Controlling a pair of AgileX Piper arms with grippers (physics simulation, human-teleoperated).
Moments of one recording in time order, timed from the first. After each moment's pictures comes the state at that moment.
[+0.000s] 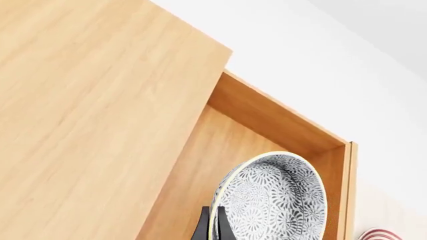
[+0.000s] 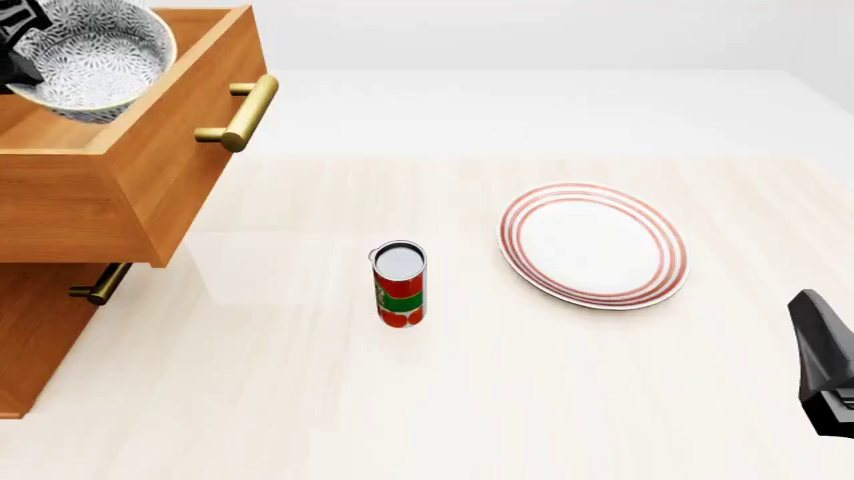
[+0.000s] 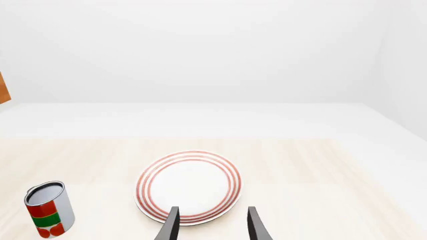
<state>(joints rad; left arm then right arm) 0.16 1.27 -1.18 0.56 -0.42 0.00 0.01 -0.01 0.00 0.00</state>
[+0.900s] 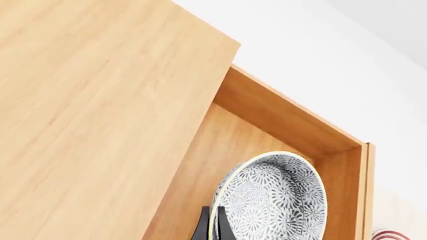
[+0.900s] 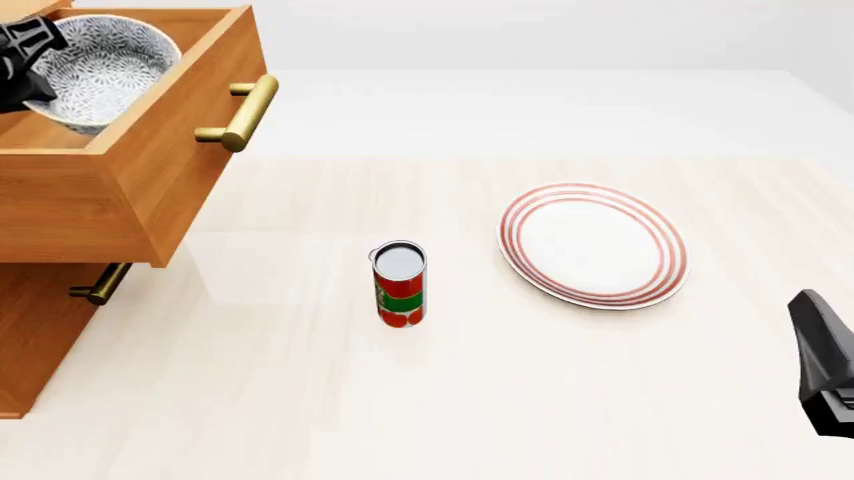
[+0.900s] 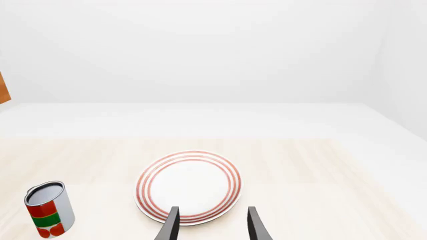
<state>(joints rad) 0.17 1.31 -1.16 0.52 -0.42 0.00 0.01 -0.01 0.00 0.00</state>
